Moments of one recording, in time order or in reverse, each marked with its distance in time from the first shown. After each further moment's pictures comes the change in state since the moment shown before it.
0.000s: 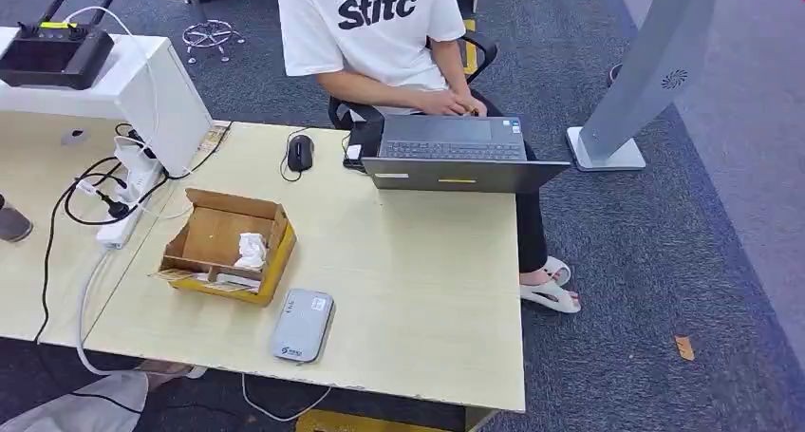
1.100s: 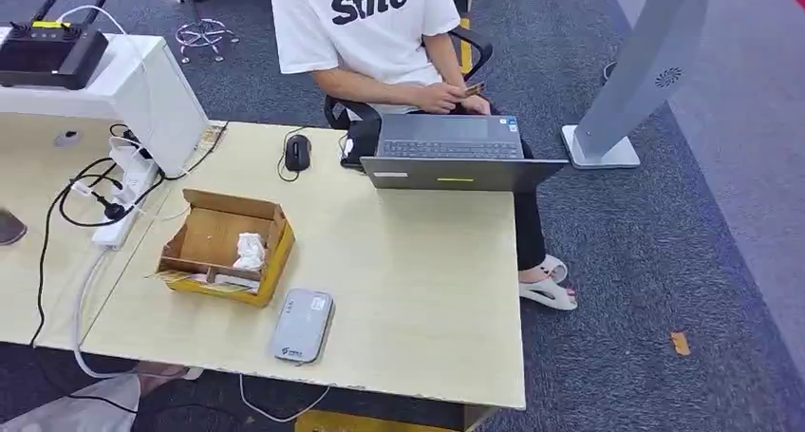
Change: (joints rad) left arm -0.059 -0.110 1.637 -1.103 -1.431 -0.644 -0.034; right arm -0.039 0.001 -0.025 -0.003 0.053 0.062 -0.030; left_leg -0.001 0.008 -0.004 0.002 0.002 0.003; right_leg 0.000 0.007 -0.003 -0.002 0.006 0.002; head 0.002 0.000
